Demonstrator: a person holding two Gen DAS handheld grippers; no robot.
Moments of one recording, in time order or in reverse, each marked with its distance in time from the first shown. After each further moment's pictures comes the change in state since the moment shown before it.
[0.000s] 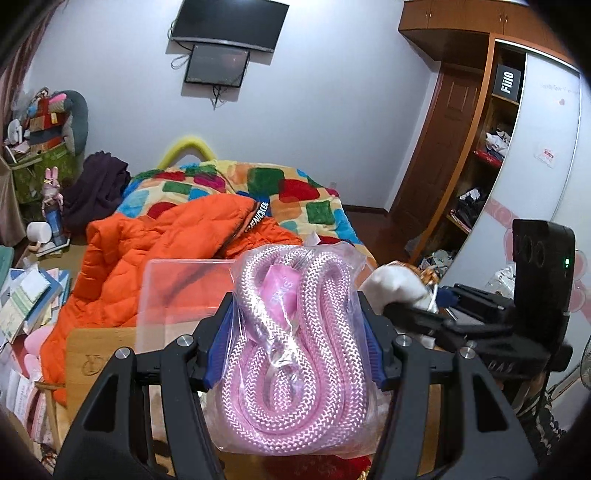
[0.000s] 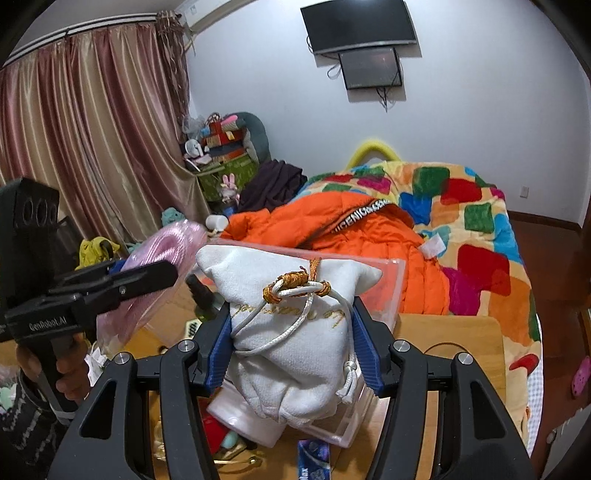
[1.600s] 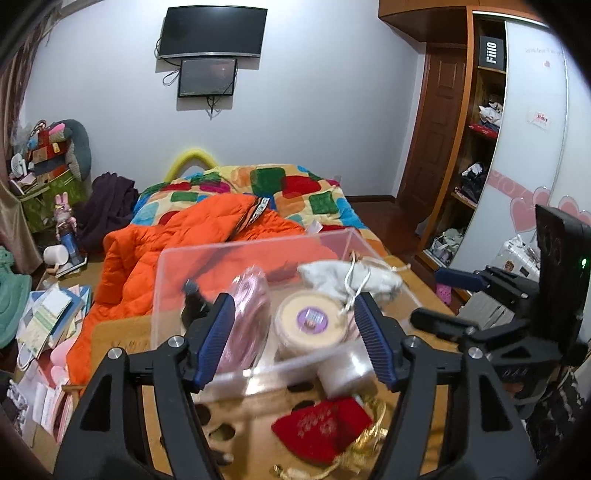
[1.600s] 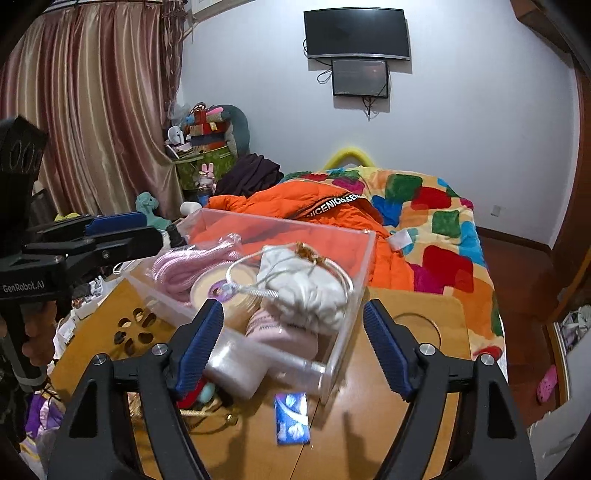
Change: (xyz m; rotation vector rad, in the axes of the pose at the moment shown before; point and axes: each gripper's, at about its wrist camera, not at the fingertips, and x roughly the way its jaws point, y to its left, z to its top) left arm -0.035 -0.023 -0.030 0.118 0.001 0.075; right arm -0.043 0.022 -0.041 -0.077 -0.024 -0.140
